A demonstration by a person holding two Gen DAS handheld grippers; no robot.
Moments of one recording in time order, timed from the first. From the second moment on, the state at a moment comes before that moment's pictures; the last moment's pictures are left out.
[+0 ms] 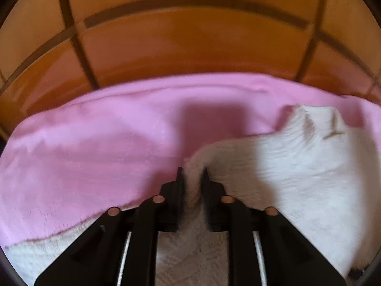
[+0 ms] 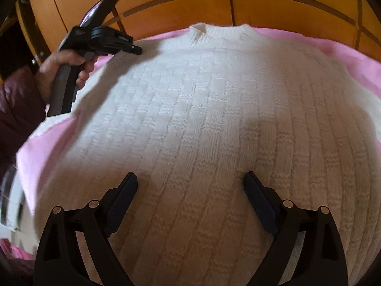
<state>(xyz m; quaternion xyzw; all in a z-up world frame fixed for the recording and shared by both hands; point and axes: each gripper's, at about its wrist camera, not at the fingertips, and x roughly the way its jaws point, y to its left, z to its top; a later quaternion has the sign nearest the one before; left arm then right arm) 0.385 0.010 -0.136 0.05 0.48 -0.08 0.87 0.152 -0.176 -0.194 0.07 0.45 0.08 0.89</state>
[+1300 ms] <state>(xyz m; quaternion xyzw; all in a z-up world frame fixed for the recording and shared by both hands) 0.056 0.097 -0.145 -0.09 0.53 -0.14 0.83 0.003 -0.338 -0.143 0.19 0.46 0.02 0.87</state>
